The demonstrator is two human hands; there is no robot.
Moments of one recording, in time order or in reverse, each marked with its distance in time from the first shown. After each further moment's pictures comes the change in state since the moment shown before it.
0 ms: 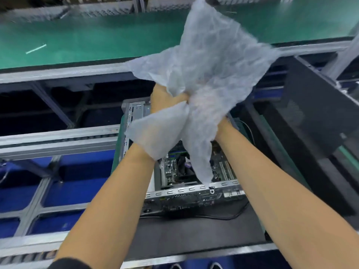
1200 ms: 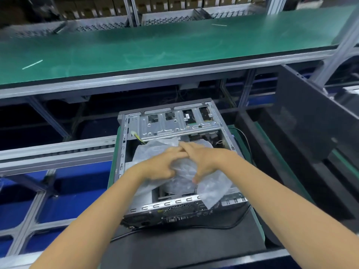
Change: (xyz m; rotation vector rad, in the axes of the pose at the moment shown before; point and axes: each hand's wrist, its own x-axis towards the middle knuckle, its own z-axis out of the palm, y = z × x) left_hand -0.028 -0.091 -0.046 0.711 -1.106 0.081; right_hand -0.008 0.033 -0.013 -1.325 -0.898 -0.014
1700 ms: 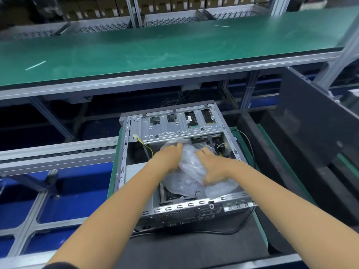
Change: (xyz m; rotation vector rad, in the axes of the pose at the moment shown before) left_hand 0.050 -0.001 0.001 0.555 0.085 -0.405; right_hand 0.012 0.035 0.026 0.018 0.075 0.048
